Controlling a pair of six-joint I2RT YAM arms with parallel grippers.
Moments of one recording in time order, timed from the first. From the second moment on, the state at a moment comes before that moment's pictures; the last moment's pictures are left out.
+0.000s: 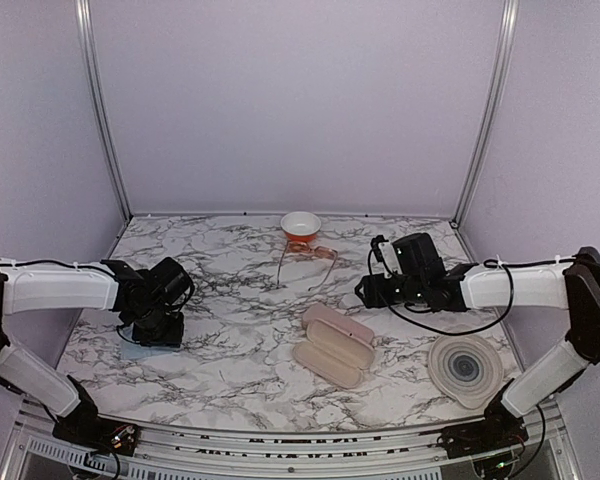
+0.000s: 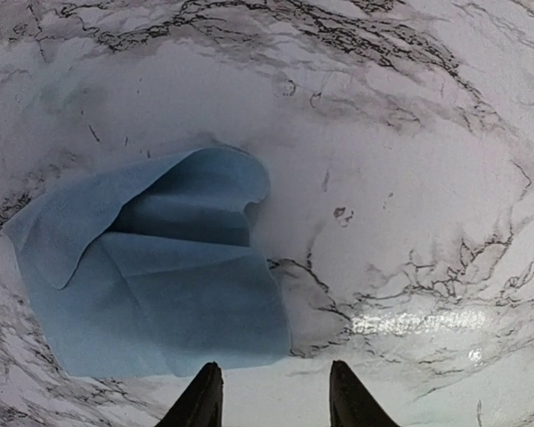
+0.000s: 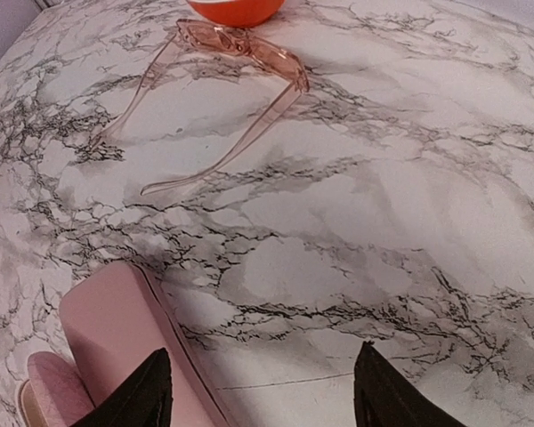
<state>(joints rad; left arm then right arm) -0.66 1.42 0.79 -0.74 -0.21 -0.69 0.62 1.49 0.80 -0.02 0.05 0.29</state>
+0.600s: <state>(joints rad) -0.61 1.52 0.78 -0.67 -0.17 -0.61 0.56 1.55 0.80 -0.01 -0.04 0.29</state>
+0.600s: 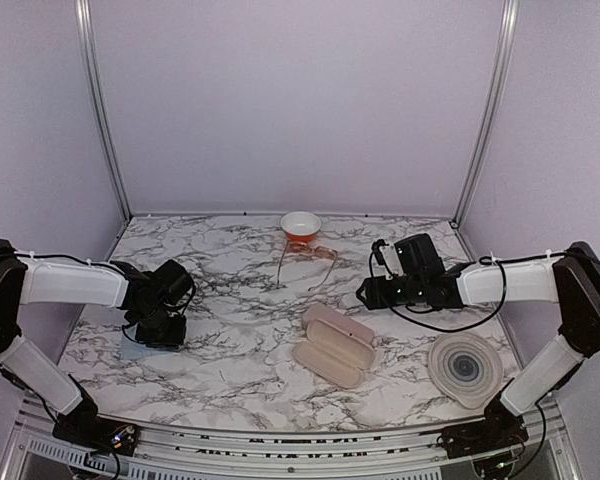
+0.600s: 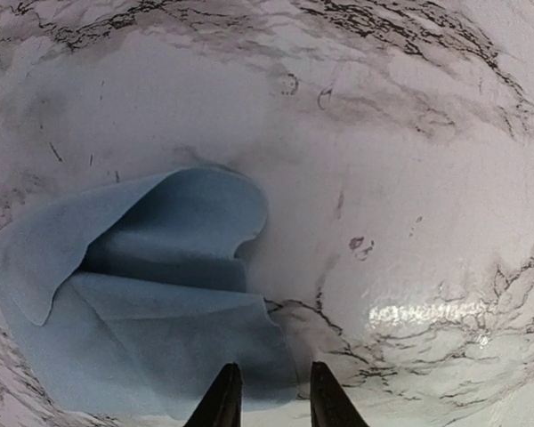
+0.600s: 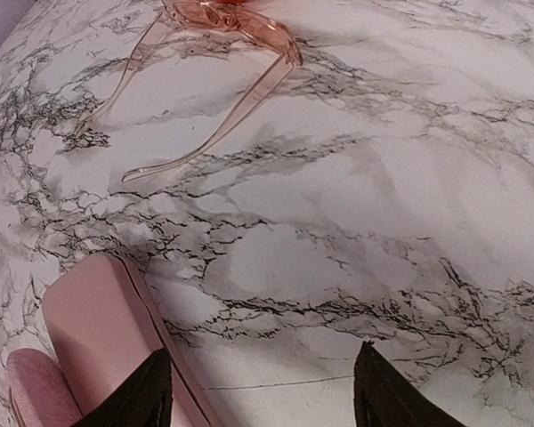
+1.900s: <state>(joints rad) -0.64 1.51 0.77 -0.61 -0.10 -0.62 0.53 1.55 0.80 -0.01 -0.09 0.29</state>
